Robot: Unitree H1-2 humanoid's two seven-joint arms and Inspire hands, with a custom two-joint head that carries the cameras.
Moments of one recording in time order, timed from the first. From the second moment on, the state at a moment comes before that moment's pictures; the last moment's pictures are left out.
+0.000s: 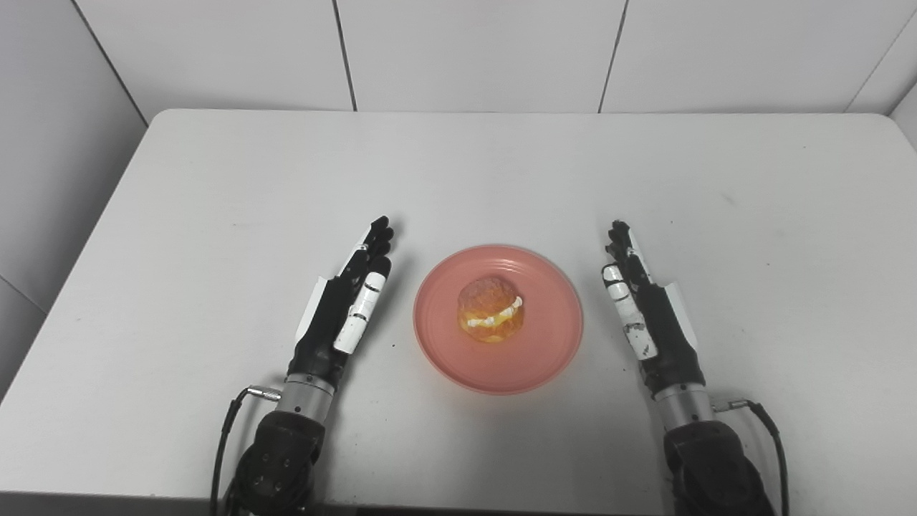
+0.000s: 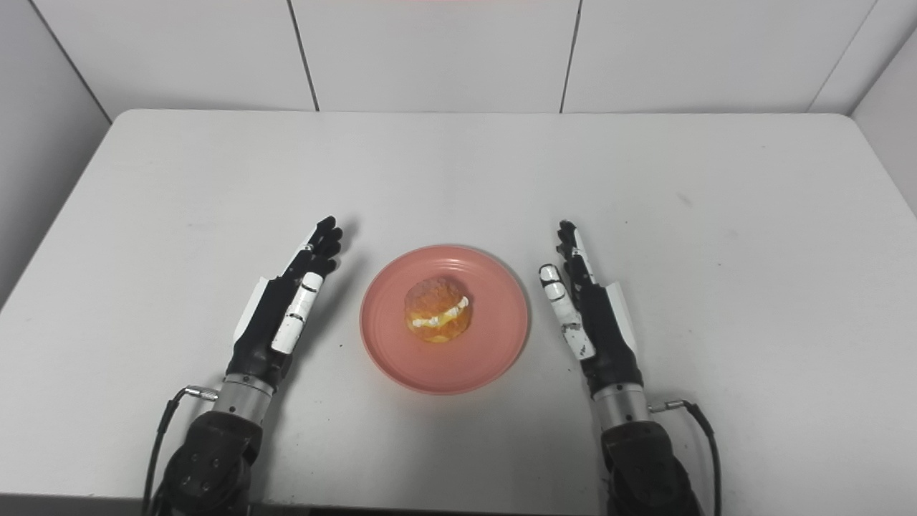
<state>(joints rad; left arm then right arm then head) -0.01 0.07 -0.09 -0.15 0.13 -0.02 -0.07 -0.05 -0.03 0.10 -0.08 -0.14 -0.03 0.04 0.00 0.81</state>
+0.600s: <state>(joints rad) 0.01 0.07 -0.07 -0.16 0.06 -0.01 -0.09 -0.03 0.00 0.12 -0.10 -0.19 -0.03 0.01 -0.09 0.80</state>
